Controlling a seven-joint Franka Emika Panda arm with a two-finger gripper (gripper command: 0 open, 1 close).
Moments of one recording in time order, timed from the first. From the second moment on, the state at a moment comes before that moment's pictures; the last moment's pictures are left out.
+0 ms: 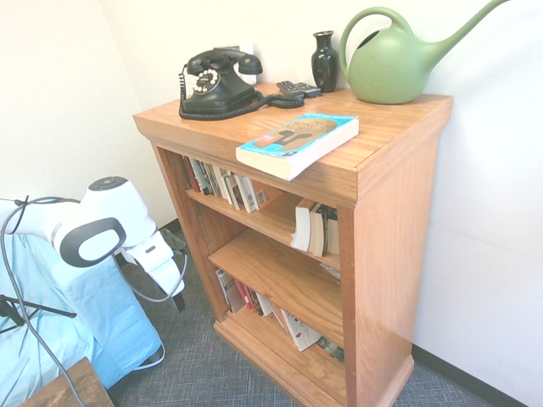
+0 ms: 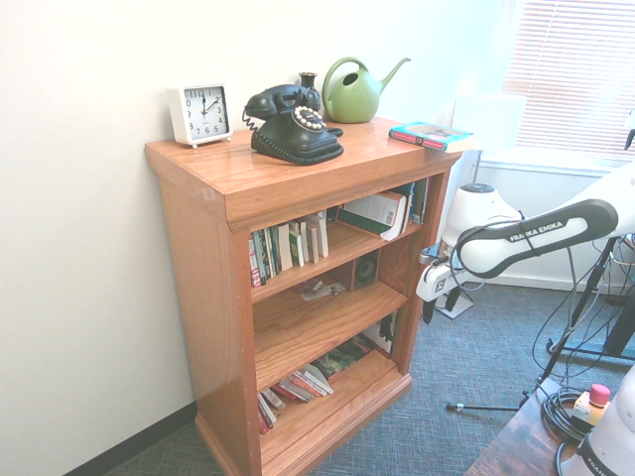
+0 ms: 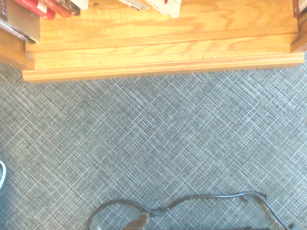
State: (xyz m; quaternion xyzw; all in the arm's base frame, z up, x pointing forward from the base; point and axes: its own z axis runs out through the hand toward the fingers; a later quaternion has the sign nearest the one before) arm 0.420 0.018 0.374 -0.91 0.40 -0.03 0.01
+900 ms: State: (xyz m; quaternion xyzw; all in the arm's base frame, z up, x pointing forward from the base) arm 0.429 -0.077 0.543 -0.83 0.42 -0.17 -0.33
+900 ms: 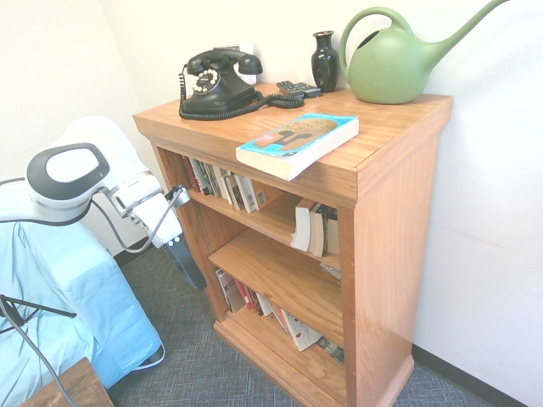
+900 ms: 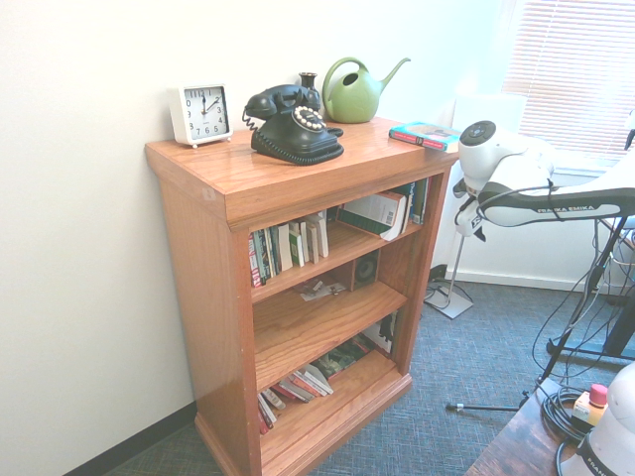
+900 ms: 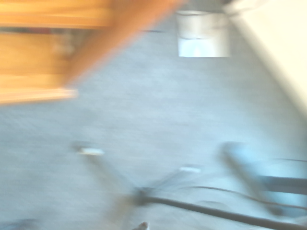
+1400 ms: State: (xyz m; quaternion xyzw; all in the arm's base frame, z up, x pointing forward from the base) arm 0.472 -0.057 0.622 -0.72 0.38 -0.20 -0.54
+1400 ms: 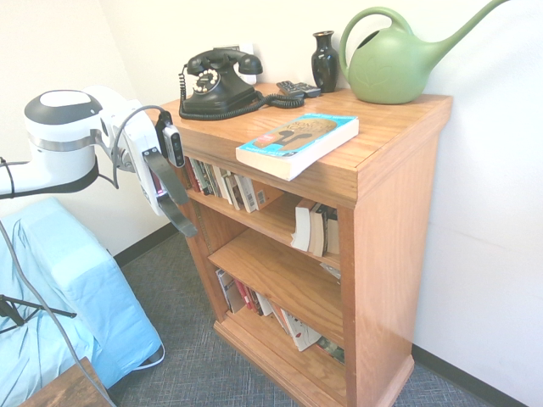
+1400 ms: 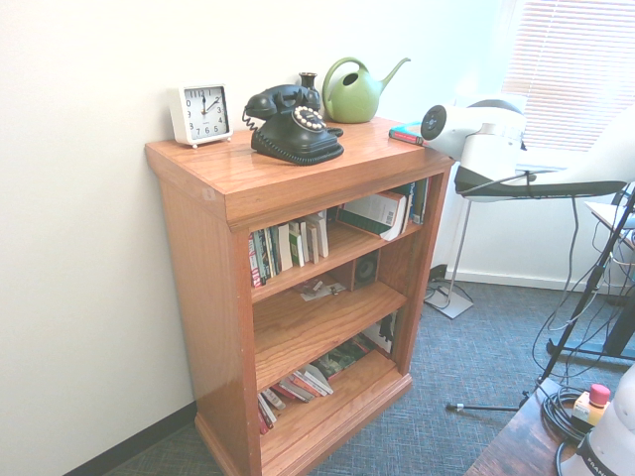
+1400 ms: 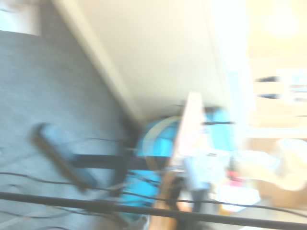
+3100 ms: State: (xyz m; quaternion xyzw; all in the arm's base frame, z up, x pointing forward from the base) arm 0.584 -0.081 0.607 -0.69 0.33 -0.25 -0.60
